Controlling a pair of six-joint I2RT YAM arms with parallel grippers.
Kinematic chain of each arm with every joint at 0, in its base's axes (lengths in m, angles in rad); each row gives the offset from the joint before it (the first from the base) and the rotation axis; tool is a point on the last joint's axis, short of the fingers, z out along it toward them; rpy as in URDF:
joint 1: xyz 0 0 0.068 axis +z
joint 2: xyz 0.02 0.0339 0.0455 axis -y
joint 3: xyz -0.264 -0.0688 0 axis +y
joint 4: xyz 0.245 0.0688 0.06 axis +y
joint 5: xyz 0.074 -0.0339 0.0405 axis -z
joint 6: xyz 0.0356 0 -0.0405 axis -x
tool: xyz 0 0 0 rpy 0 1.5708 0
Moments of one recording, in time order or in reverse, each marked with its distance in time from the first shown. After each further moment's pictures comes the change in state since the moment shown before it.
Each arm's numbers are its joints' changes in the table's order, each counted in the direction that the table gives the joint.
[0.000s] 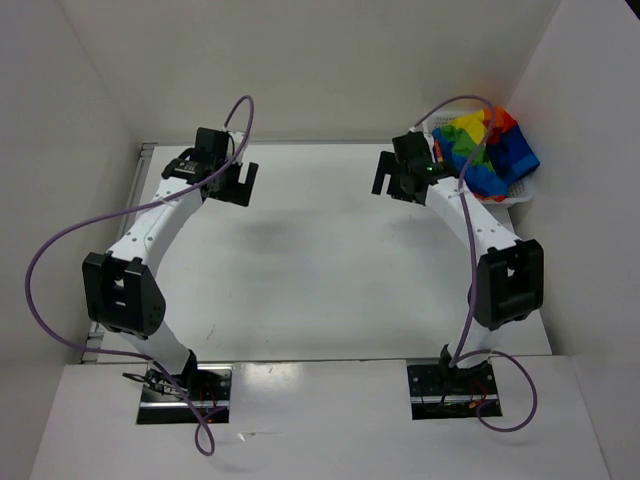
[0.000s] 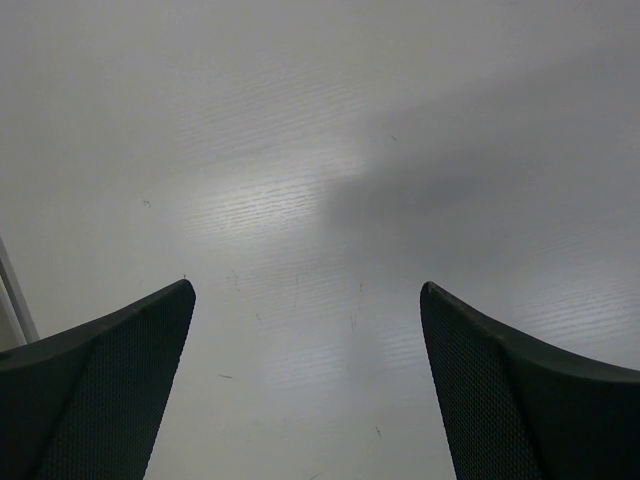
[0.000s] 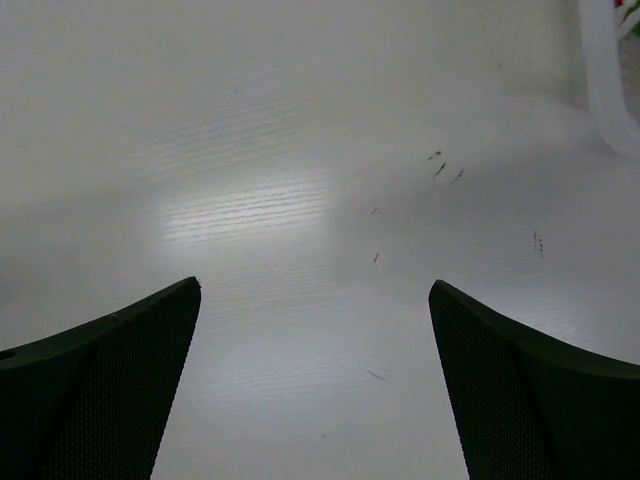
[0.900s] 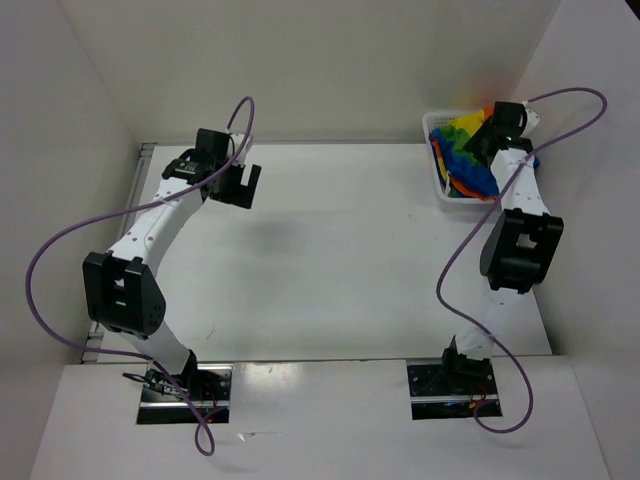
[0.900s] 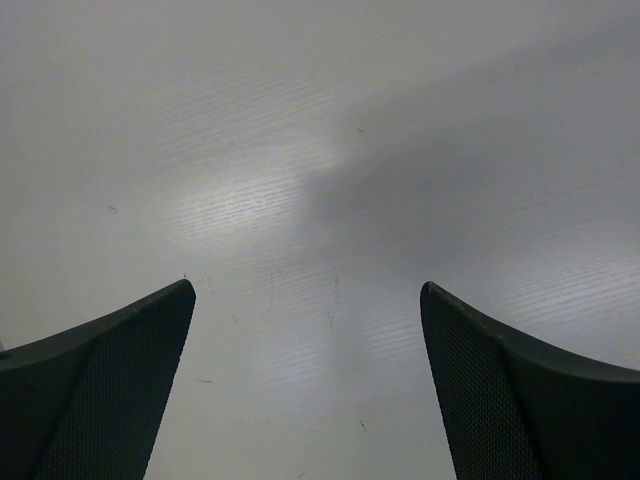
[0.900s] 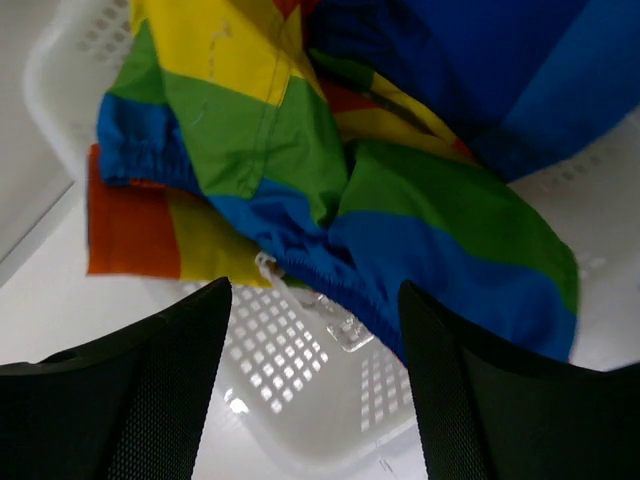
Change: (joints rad) left arm 0.000 -0.002 0.005 0.007 0.085 0.000; right arm -0.502 -0.211 -0.277 -0.134 -0.008 -0.032
